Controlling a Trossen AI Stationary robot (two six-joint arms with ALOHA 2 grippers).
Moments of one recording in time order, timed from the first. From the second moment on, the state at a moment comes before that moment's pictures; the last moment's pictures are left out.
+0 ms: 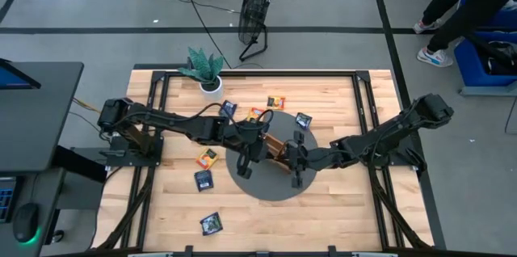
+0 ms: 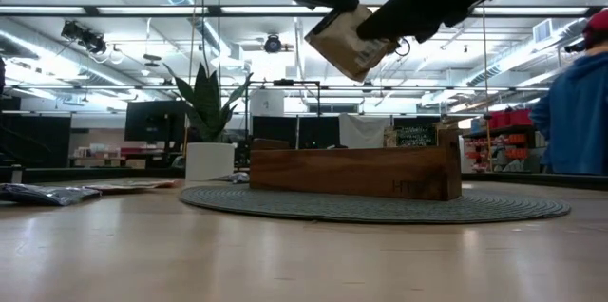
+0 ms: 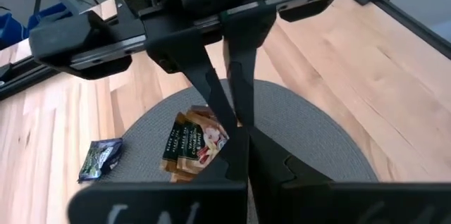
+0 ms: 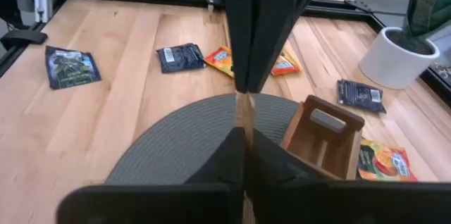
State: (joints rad) left arm -0.12 1.67 1.29 -0.21 0.04 0.34; right arm 0.37 1.43 0.76 0.18 0.43 0.09
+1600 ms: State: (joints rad) left arm -0.17 1.65 0.72 0.96 0.03 0.13; right arm 0.75 1.29 0.75 0.14 1.04 0.15
